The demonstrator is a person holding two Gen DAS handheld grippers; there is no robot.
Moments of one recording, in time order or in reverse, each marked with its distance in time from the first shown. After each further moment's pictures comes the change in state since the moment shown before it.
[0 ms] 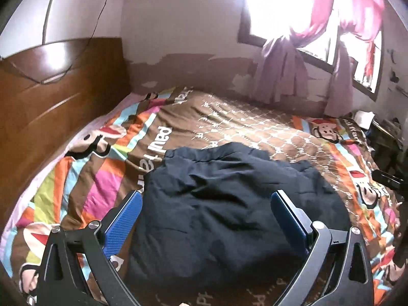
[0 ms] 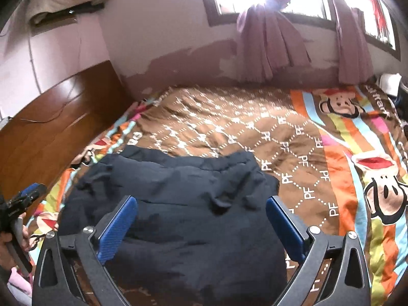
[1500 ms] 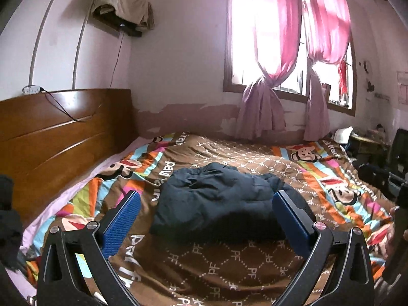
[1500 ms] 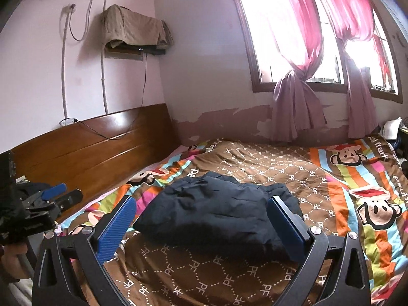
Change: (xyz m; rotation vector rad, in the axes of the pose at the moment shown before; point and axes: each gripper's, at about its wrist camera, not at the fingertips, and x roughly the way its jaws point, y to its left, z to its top) left arm -0.222 -0.044 -0.100 0.063 -0.277 0.006; right arm -0.223 0.123 -0.109 -0.132 -0.320 0.126
